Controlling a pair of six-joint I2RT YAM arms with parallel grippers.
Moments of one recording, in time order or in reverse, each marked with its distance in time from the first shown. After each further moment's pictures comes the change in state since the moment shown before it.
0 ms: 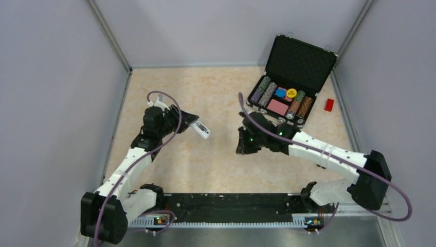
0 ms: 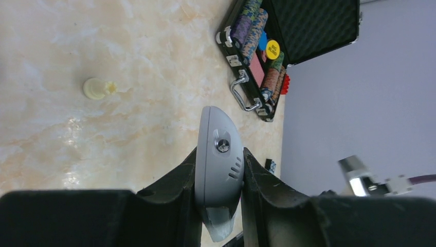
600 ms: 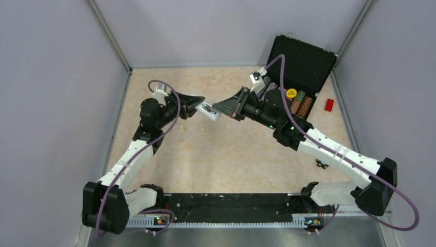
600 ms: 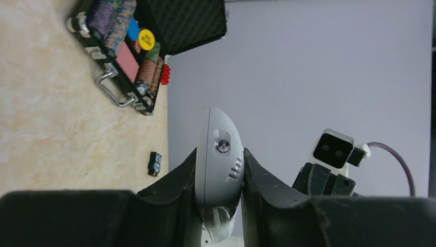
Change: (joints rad) left arm 0.001 0.096 0.069 0.346 0.199 -0.464; right arm -0.102 -0.084 0.151 0.651 -0.110 0.321
